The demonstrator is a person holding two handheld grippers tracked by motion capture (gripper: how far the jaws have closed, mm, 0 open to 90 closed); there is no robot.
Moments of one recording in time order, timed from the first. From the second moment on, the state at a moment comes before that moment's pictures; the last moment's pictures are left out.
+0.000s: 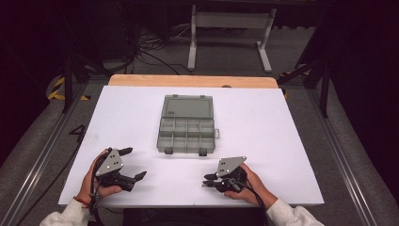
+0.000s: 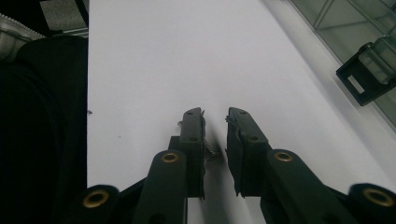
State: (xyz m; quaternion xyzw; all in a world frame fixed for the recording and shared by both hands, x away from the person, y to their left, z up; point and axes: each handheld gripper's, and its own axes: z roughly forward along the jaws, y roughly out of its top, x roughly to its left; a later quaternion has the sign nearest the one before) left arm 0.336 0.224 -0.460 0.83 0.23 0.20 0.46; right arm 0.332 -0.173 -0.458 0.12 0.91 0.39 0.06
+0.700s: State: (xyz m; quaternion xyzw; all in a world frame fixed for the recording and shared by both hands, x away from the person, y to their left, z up) left arm 0.336 0.224 -0.459 0.83 0.23 0.20 0.46; right arm 0.334 -0.170 -0.458 0.13 0.91 0.39 0.07
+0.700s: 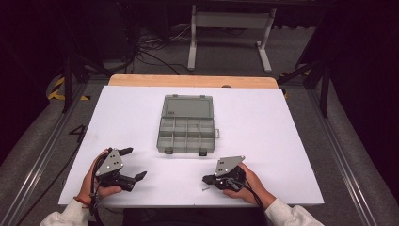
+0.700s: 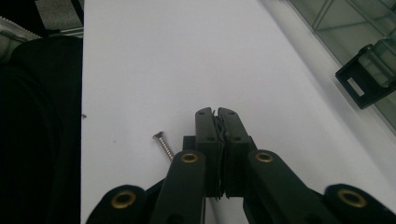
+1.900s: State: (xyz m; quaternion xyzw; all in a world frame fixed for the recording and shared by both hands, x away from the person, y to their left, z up) left arm 0.335 0.224 -0.459 0.83 0.23 0.20 0.47; right arm 0.366 -0.169 -0.401 0.14 0.86 0.48 0.14
